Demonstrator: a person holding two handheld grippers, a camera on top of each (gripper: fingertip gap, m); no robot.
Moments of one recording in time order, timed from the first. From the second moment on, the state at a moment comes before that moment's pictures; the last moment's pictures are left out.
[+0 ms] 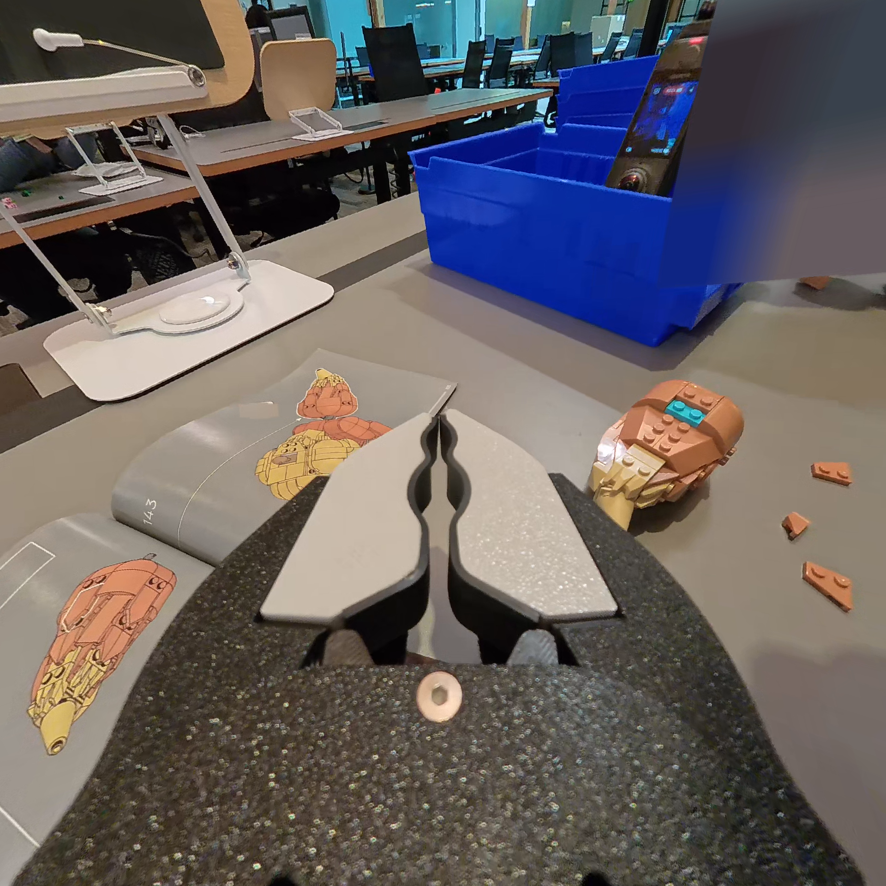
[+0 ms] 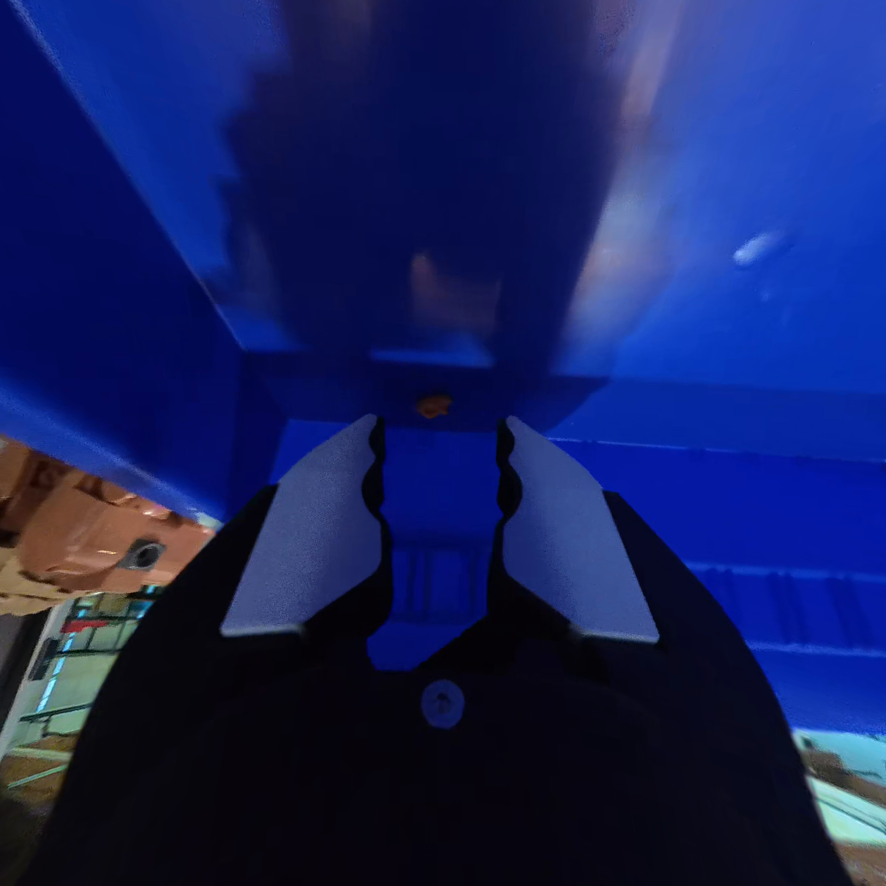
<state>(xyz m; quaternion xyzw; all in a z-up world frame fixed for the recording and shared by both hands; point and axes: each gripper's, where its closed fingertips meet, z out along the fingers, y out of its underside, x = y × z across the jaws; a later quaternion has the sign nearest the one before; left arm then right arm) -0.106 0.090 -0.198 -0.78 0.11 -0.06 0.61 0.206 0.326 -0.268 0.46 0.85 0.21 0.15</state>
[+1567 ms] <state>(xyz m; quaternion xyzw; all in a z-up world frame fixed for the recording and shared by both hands) -0.103 0.089 -0.200 -0.78 0.12 -0.05 0.61 0.190 0.330 -0.269 0.51 0.83 0.20 0.09</state>
